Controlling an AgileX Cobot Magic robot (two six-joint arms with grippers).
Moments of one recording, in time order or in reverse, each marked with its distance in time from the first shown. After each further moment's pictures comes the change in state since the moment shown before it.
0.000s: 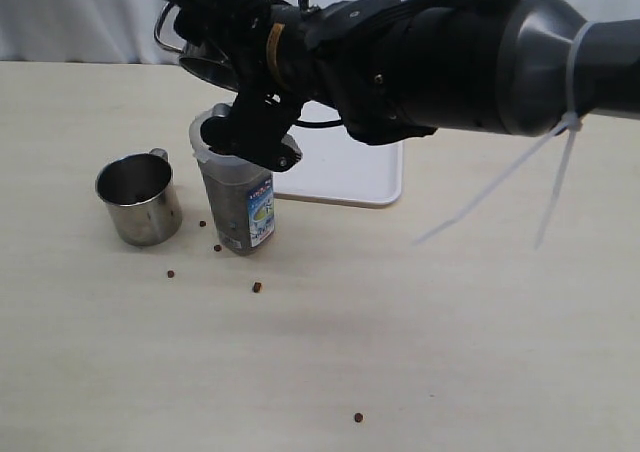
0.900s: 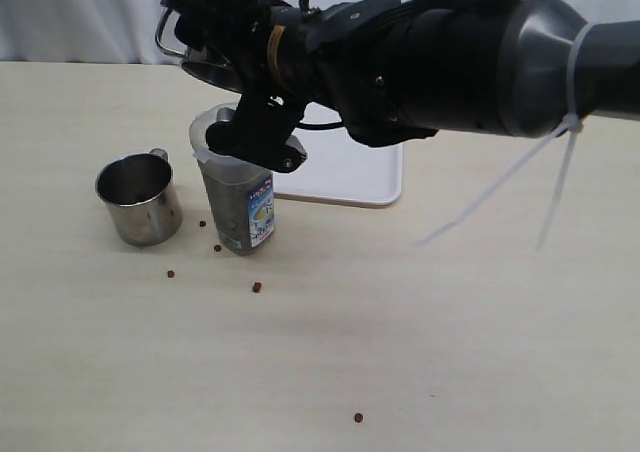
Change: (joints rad) left arm 0.000 0.000 0.000 0.000 0.000 0.000; right arm 0.000 0.000 0.007 -0.005 0.000 -0.040
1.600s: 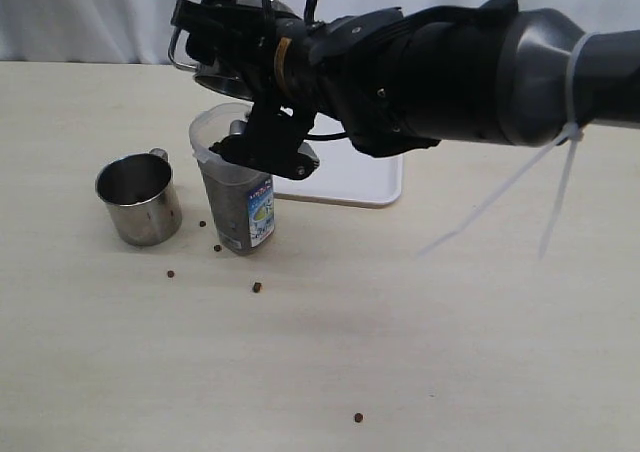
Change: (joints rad) left arm 0.000 0.000 0.000 0.000 0.000 0.000; right arm 0.000 -0.002 0.025 0.000 0.030 -0.052
